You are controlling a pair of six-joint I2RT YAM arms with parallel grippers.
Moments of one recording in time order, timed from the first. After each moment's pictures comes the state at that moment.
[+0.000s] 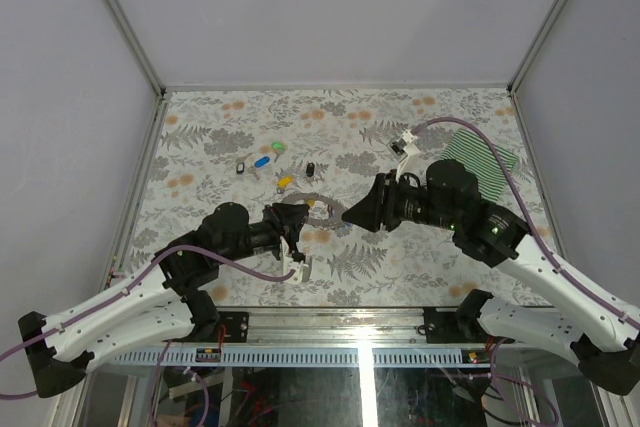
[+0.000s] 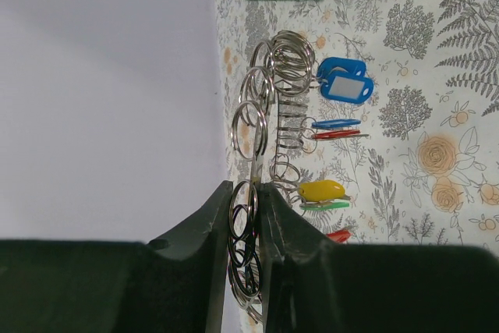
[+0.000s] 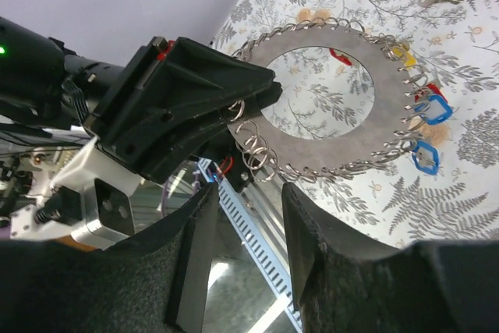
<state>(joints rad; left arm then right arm) -0.96 0.72 0.67 -0.25 0.18 1.22 0.83 0.91 1.00 -0.42 -0.30 0.66</state>
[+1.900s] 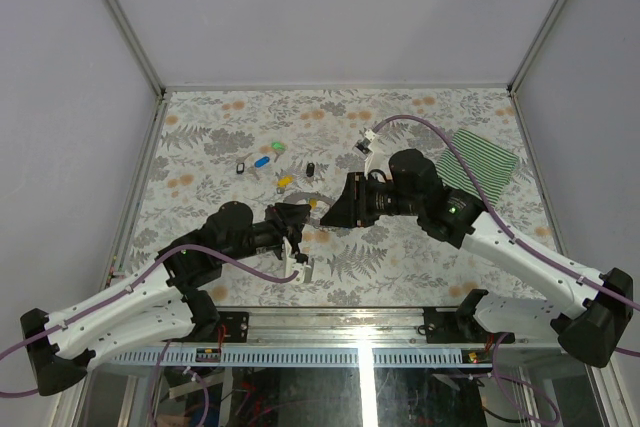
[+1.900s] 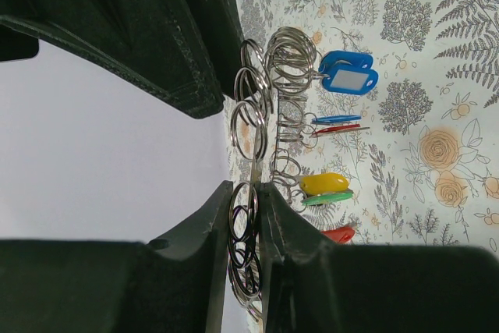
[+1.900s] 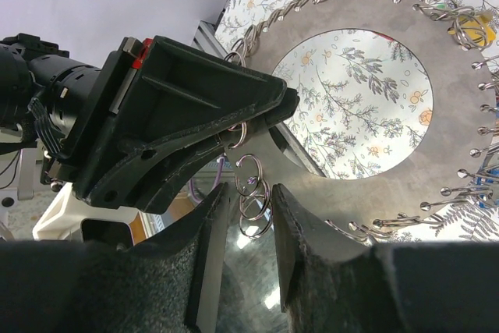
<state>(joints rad) -0.96 0.74 0.67 -0.25 0.18 1.26 0.83 1.13 1.00 -0.29 -0.46 0.77</state>
